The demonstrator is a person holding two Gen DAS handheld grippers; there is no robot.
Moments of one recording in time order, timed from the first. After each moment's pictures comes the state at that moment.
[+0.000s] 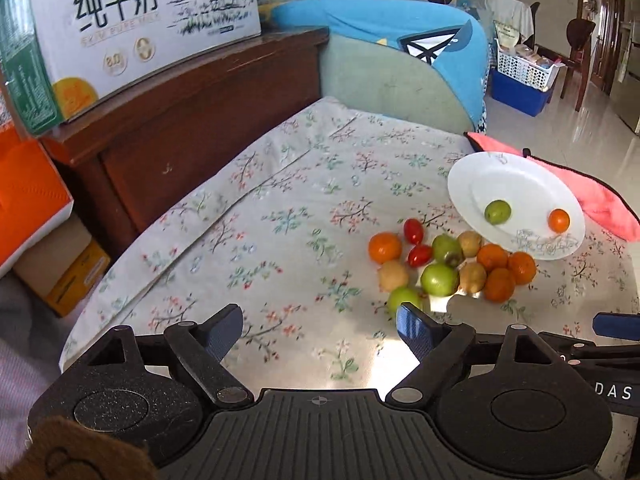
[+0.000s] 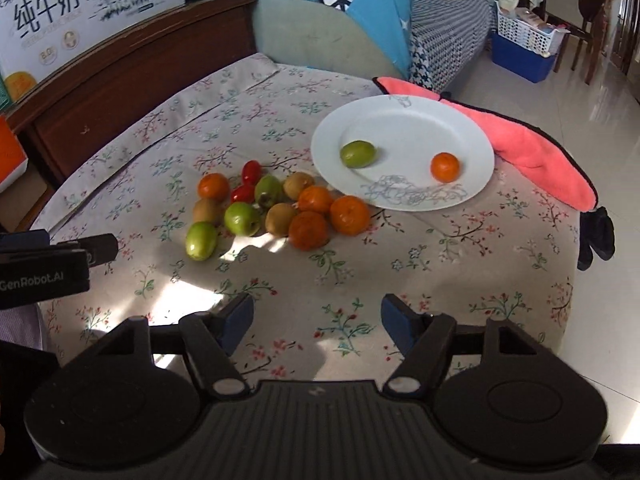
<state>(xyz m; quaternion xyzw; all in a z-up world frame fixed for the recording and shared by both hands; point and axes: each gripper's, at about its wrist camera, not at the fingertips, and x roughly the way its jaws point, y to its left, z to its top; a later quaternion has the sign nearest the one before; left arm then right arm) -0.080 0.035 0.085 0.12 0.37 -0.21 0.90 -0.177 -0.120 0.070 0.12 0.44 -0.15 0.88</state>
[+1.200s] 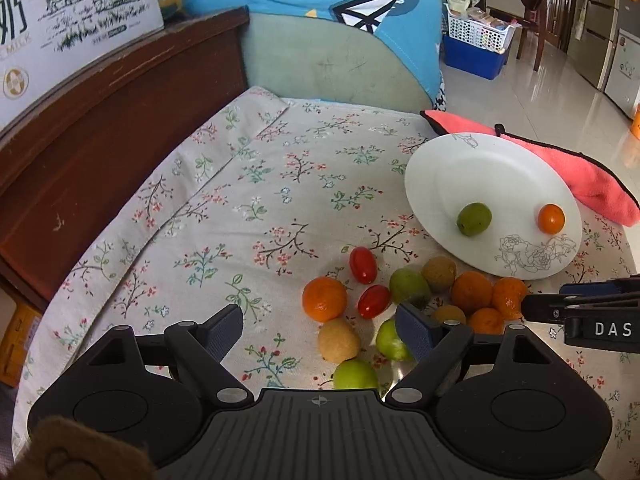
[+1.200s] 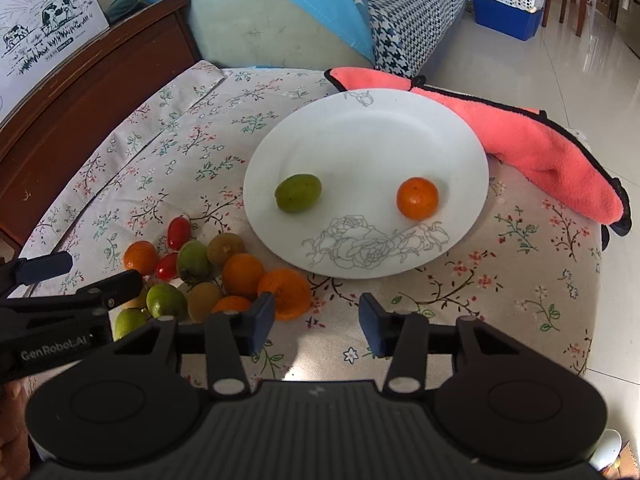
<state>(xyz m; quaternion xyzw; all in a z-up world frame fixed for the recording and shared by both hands) -0.020 -0.025 0.061 0.16 0.40 -0.27 0.86 -0.124 -0.199 0.048 0.19 0.45 -0.15 0.86</state>
